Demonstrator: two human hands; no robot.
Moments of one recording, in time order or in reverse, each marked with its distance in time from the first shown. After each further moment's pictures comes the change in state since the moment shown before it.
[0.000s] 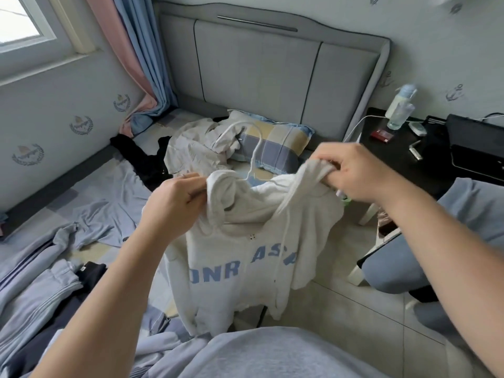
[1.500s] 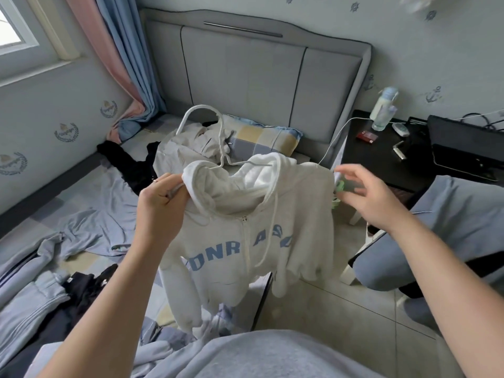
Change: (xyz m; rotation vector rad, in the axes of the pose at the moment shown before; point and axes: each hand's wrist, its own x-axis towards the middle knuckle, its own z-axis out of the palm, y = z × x) left_hand -0.001 0.006 0.024 -0.372 0.330 -0.157; right_hand -0.065 0.076 0.014 0.249 0.166 0.427
